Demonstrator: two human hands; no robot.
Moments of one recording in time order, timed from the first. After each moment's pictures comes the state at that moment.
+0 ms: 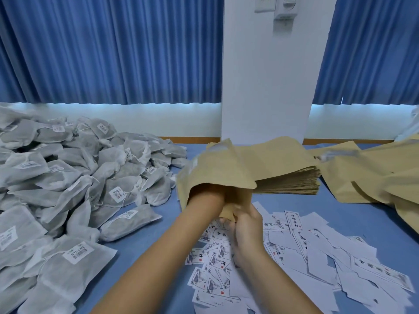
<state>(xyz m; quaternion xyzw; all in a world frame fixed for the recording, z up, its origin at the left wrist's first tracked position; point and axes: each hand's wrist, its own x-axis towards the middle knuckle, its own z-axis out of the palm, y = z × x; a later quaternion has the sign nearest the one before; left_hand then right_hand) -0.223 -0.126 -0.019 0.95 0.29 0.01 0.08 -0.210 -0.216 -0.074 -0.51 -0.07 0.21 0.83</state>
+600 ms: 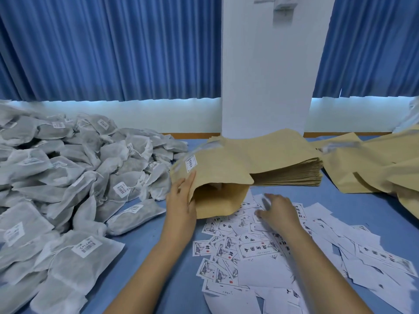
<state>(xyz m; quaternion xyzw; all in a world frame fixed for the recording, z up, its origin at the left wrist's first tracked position) -0.293 -0.096 -0.083 0.85 0.20 0.38 0.31 -0.127 -0.260 -0.092 -0.93 -0.27 -0.02 0.24</state>
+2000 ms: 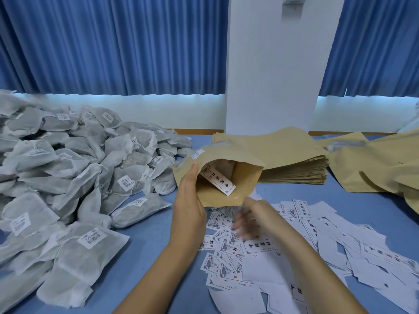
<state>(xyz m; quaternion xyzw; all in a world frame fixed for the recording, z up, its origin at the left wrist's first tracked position) -0.304 -0.127 -0.070 0.79 0.15 0.48 0.36 -0.195 -0.244 -0.059 -0.76 -0.21 0.31 0.52</state>
